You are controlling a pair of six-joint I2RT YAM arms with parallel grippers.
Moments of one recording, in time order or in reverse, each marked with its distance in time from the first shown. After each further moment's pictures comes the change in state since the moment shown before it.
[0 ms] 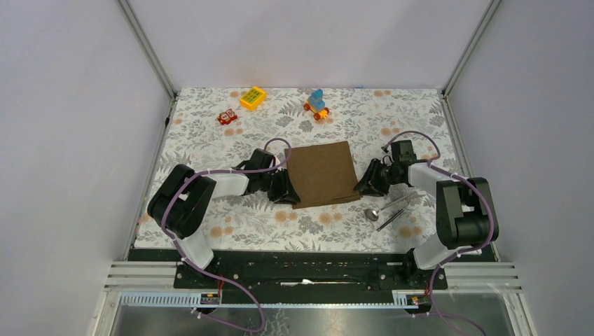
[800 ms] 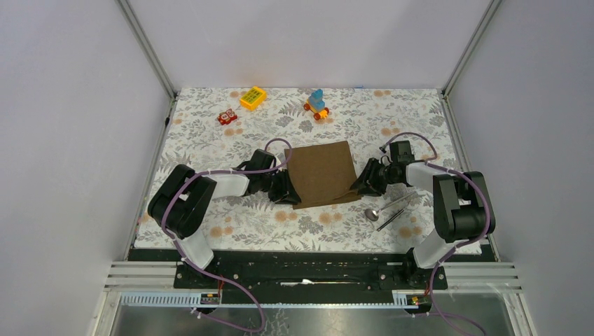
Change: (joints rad) left arm -0.007 0.000 -0.006 0.017 0.000 -0.007; right arm 0.000 0.059 -0.001 0.076 -0.058 0.024
